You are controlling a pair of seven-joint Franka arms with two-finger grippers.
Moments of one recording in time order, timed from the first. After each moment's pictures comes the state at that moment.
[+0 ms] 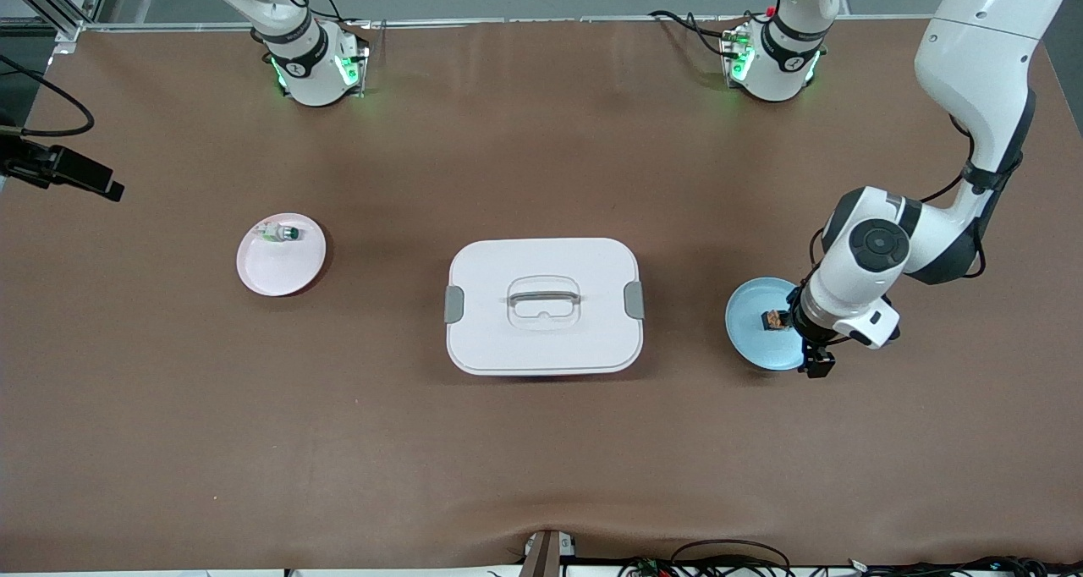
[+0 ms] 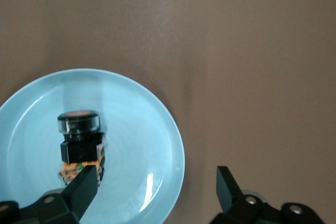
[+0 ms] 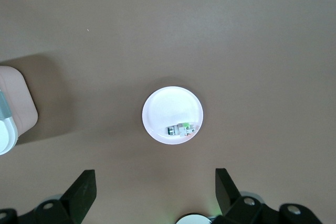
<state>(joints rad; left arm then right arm) 0.23 0.52 -0.39 -1.94 0.45 2.54 -2.04 -0.03 0.07 -0.01 -1.41 0.02 1.39 0.16</state>
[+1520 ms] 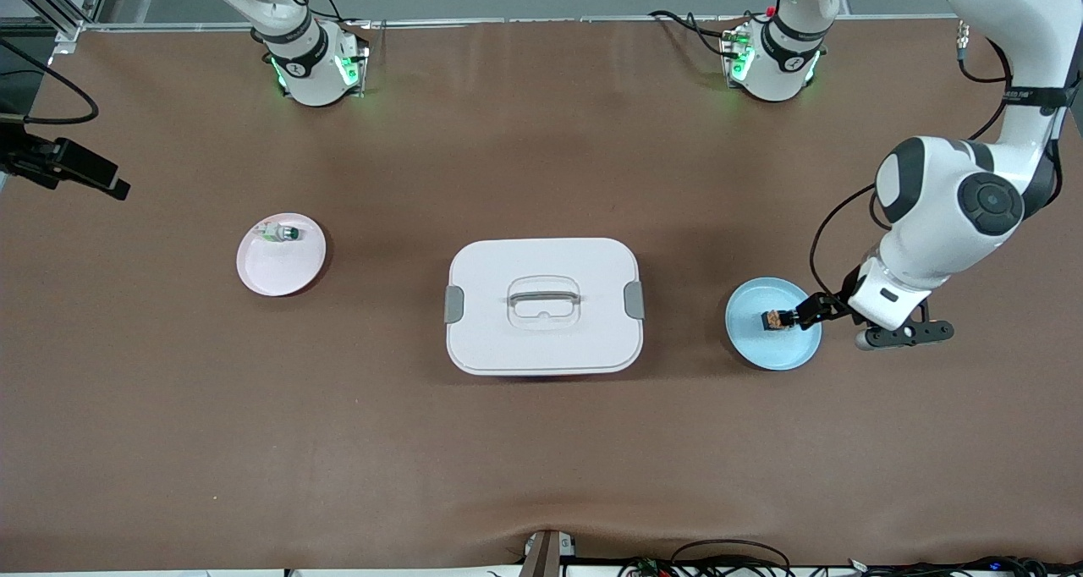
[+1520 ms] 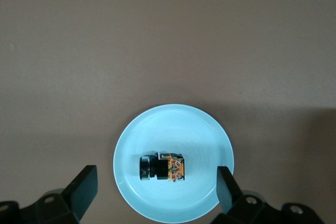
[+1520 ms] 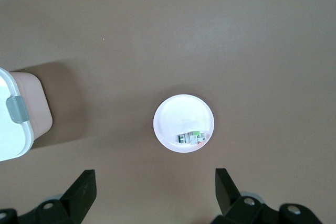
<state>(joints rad) 0.24 0.27 -0.35 -1.98 0.08 2.39 -0.20 -0.03 0.02 -0.01 -1.48 0.05 1.46 0.16</state>
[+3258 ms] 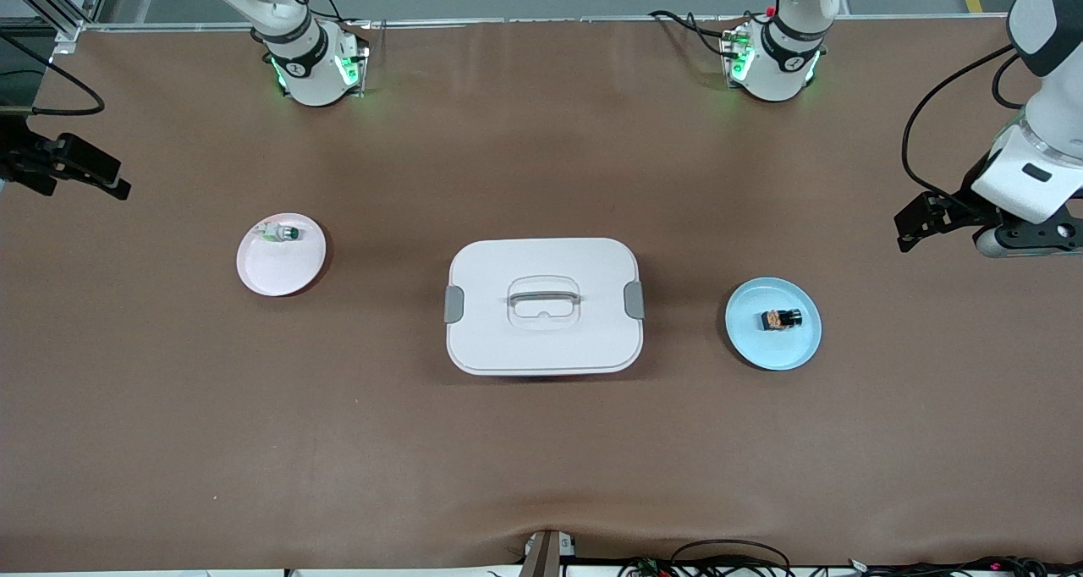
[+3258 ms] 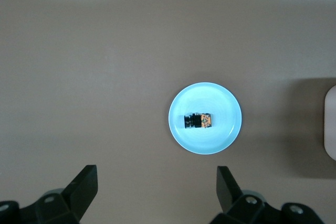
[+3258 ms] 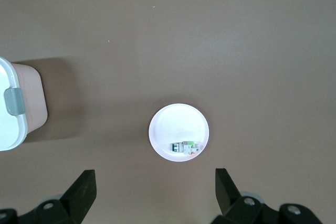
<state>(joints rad) 0.28 -0.02 -0.35 -1.77 0.07 1.89 -0.08 -0.01 0.01 -0.01 -1.49 0.03 1.49 0.07</state>
